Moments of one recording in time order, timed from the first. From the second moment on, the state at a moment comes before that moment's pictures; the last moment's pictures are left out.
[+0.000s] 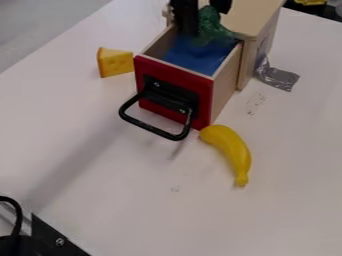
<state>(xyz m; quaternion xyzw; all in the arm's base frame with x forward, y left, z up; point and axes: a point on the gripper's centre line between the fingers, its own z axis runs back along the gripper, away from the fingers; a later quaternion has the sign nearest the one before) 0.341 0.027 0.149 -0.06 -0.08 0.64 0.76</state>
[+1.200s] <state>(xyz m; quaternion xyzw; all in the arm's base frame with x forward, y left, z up) 0.343 0.047 0.149 -0.06 -0.07 0.66 0.74</state>
